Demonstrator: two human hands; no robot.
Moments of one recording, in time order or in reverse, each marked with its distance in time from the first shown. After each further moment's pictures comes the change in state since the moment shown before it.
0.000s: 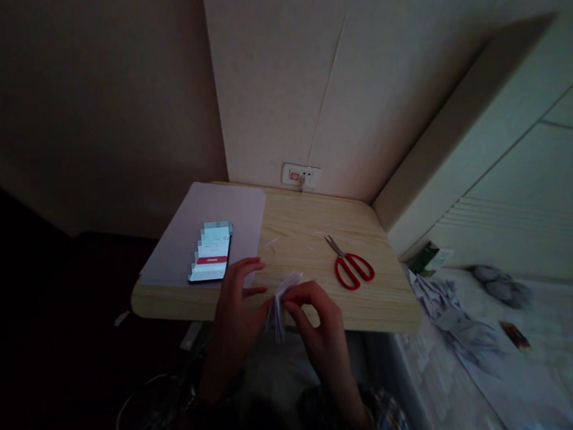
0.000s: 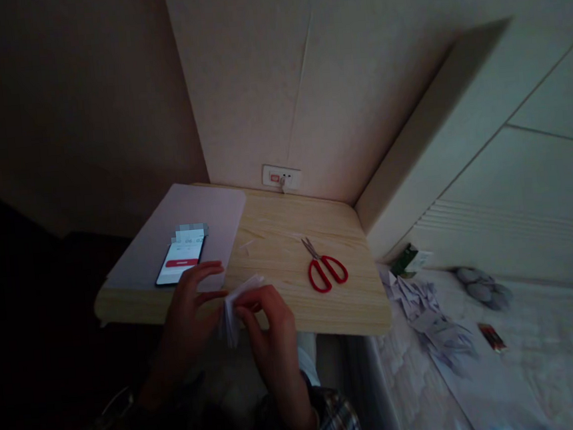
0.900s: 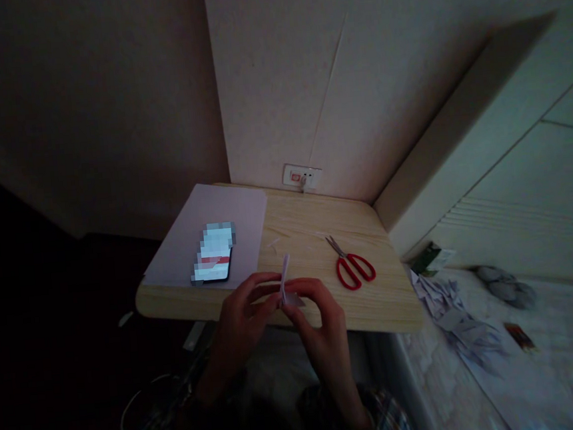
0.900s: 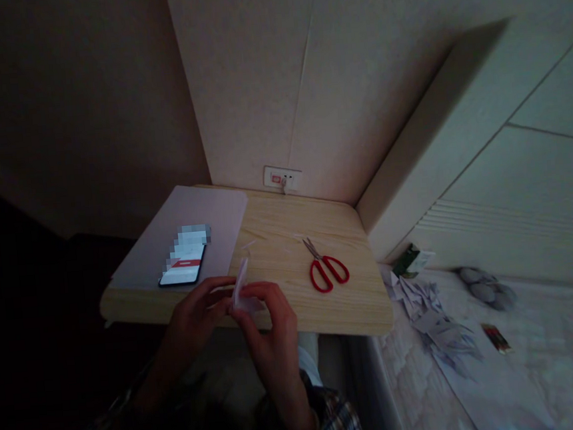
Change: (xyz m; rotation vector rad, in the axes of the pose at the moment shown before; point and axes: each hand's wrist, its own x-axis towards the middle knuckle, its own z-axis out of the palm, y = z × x) left_hand -0.003 0.016 -0.003 -0.222 -0.216 -0.246; right_hand -0.001 -0.008 0.003 0.006 0.034 0.022
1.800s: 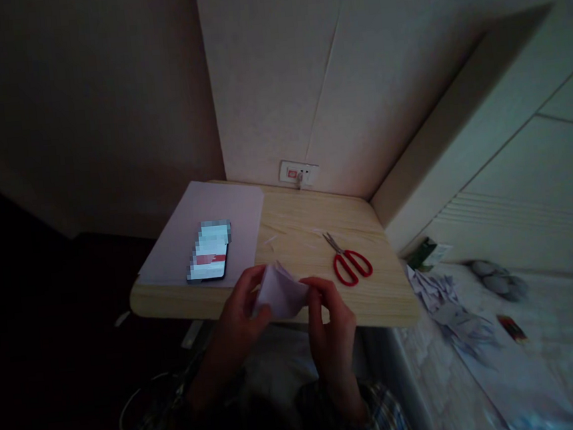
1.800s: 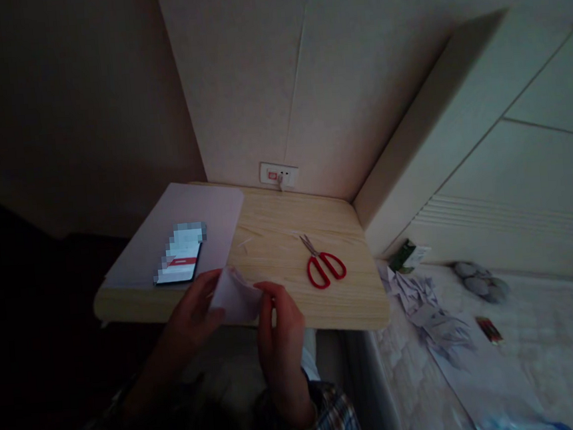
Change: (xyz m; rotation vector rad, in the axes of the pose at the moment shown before) left_hand 0.000 -0.004 0.002 -0.138 0.021 -0.079; right_hand -0.005 0.011 -0.005 -0.293 0.220 -0.161
